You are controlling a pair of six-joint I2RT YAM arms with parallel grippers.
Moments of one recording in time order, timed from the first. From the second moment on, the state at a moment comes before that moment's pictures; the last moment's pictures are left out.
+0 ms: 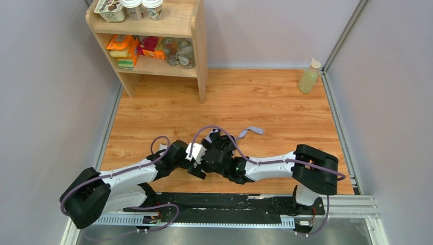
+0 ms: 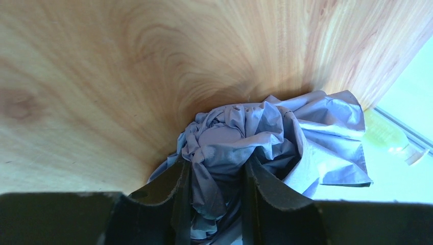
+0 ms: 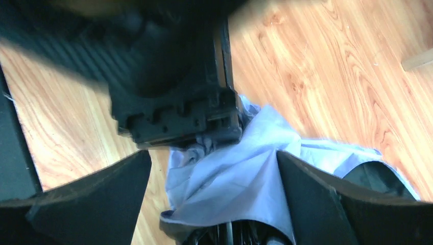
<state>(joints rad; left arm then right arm) -0.77 1.11 0.32 -0.13 -0.22 -1.93 1.26 1.65 0.83 0.32 0.23 -0.15</state>
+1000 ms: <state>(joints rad) -0.78 0.57 0.29 -0.33 -0.44 -1.70 0.81 1.84 0.78 0.47 -0.53 0.26</state>
